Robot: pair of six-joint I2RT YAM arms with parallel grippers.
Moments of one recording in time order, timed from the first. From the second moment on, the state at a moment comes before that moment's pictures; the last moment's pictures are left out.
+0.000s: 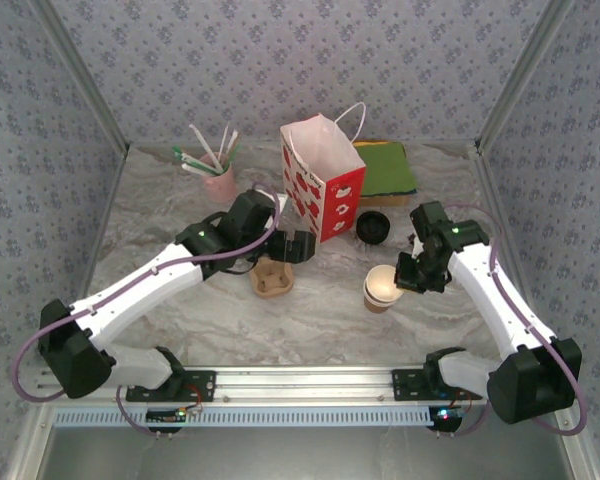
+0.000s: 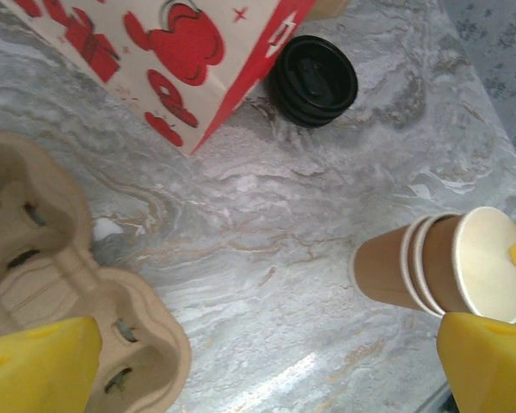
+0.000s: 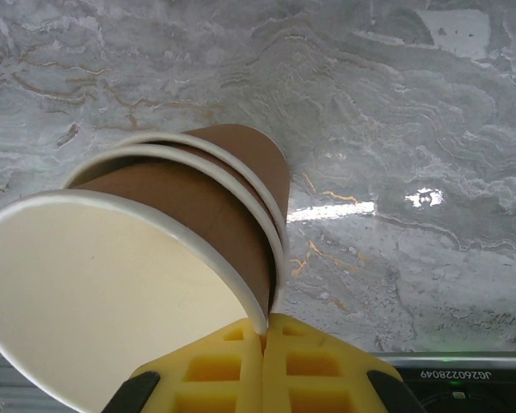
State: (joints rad) left arm -0.83 1.33 1.19 -0.61 0.07 -0.55; right arm 0.24 1.17 1.03 -1.27 -0.18 0.46
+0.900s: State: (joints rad) left arm -0.84 1.42 1.23 -0.61 0.10 -0.54; right arm 0.23 1.12 1.32 -1.39 -0.19 0.46
